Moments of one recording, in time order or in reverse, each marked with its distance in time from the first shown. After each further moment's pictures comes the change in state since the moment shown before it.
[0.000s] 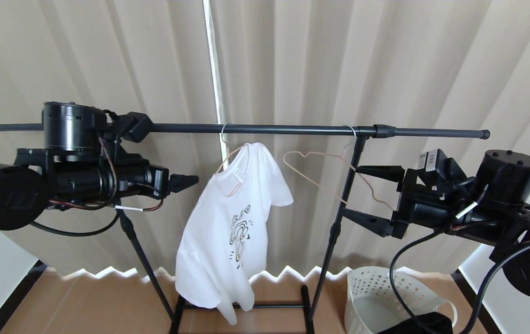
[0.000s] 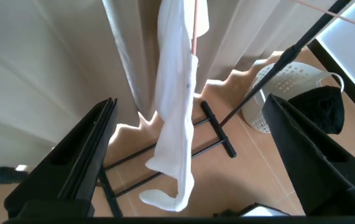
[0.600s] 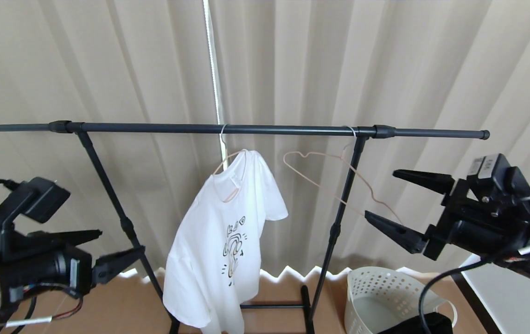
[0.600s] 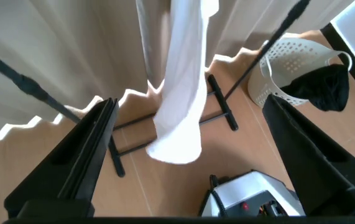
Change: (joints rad) left arm 0.079 -0.483 0.570 -0.046 -0.008 0.015; right arm 0.079 -0.298 0.241 0.014 -0.353 0.064
